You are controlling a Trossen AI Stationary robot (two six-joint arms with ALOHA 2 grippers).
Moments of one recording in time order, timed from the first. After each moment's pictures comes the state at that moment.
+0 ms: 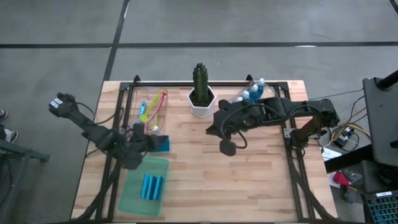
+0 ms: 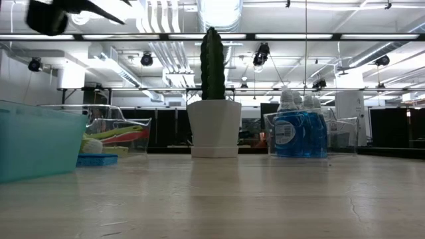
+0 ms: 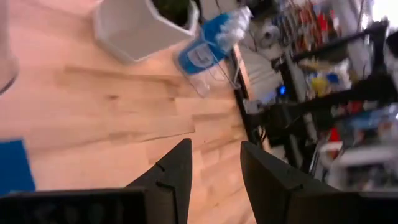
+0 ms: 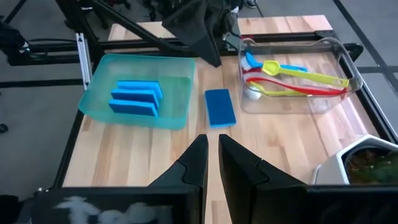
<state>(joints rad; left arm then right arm) -0.61 1.05 0.92 -0.64 -0.95 -1.80 0.16 1.60 1.83 -0.86 0.10 0.18</state>
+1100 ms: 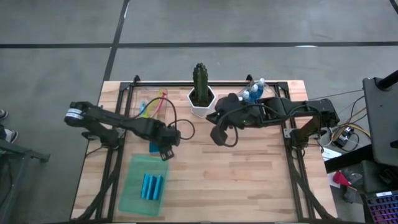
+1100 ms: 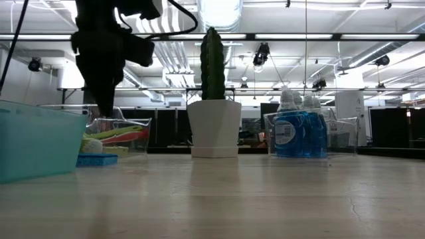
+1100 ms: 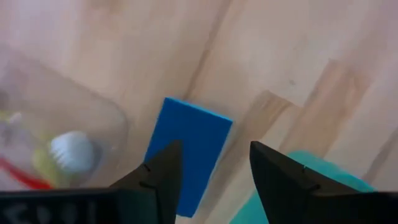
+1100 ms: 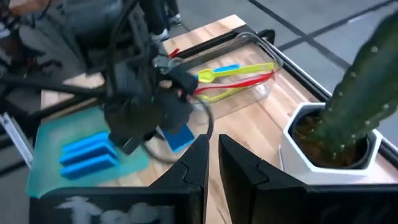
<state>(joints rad) -0.13 1.46 1.05 -0.98 -0.11 -0.57 0.16 1.60 1.83 -0.85 0.39 0.48</state>
